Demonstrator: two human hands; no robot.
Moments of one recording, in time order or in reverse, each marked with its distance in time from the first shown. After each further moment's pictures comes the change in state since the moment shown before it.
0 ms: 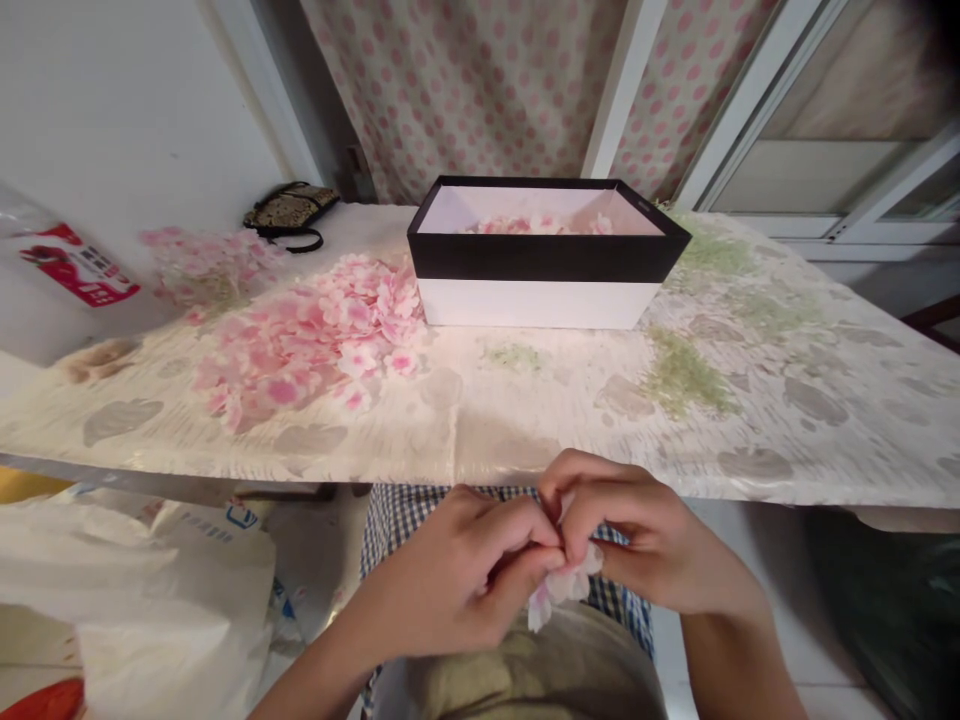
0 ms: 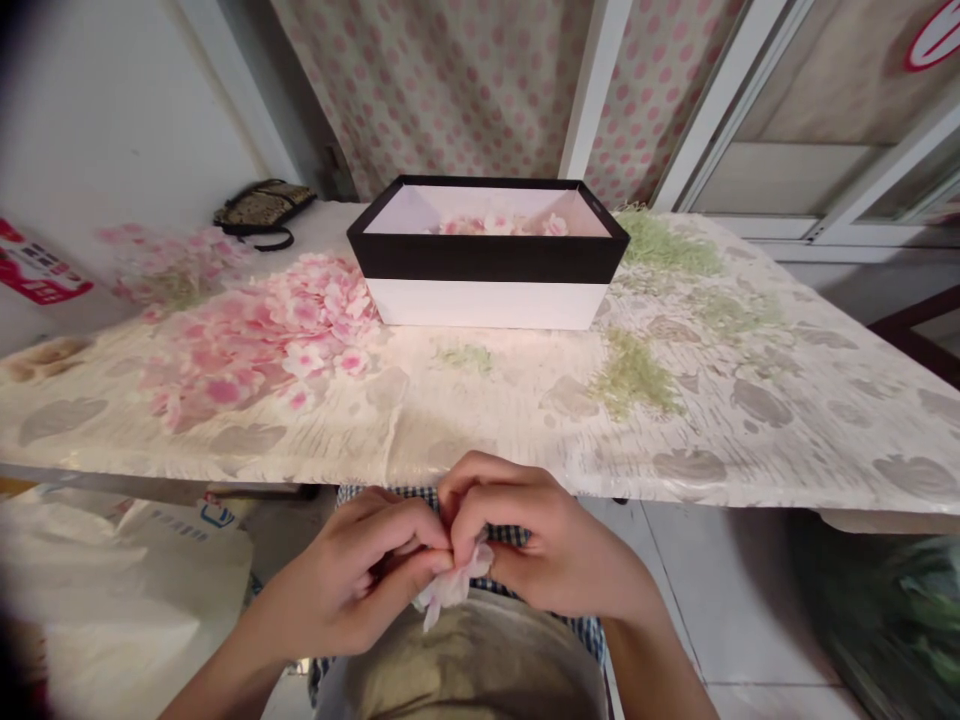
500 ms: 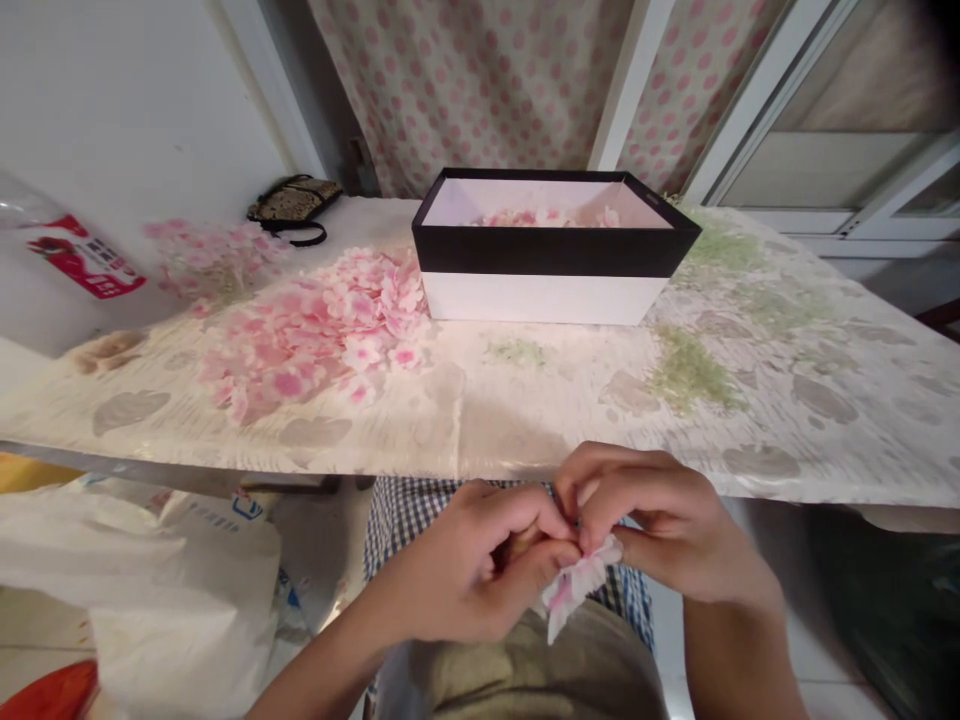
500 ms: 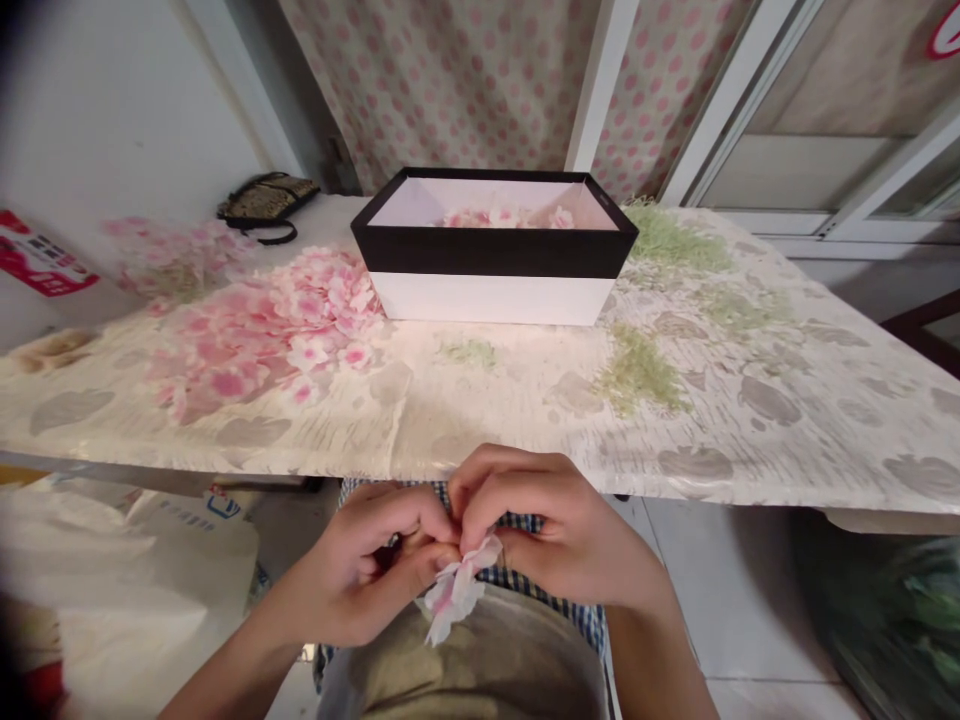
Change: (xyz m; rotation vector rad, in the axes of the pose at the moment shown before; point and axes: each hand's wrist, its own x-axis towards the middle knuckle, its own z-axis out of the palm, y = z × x) left_hand 0.003 0.002 0.006 -0.240 0.016 -0.080; right_hand 0.002 -0.003 -0.007 -0.006 0.022 -0.049
